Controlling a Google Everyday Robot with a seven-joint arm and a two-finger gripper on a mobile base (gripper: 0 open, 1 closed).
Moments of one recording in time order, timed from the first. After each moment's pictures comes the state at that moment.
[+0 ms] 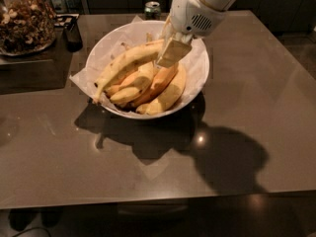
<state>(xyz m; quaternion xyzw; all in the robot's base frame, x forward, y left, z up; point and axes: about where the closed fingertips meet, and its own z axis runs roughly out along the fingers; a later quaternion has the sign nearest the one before) 0.543 -0.022 0.979 -0.69 0.67 0.07 0.26</state>
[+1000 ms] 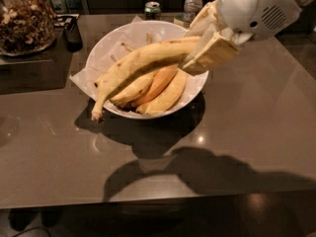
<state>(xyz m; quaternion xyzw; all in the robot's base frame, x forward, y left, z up) 0.446 -0.056 1.032 -0.69 0.64 0.14 0.31</state>
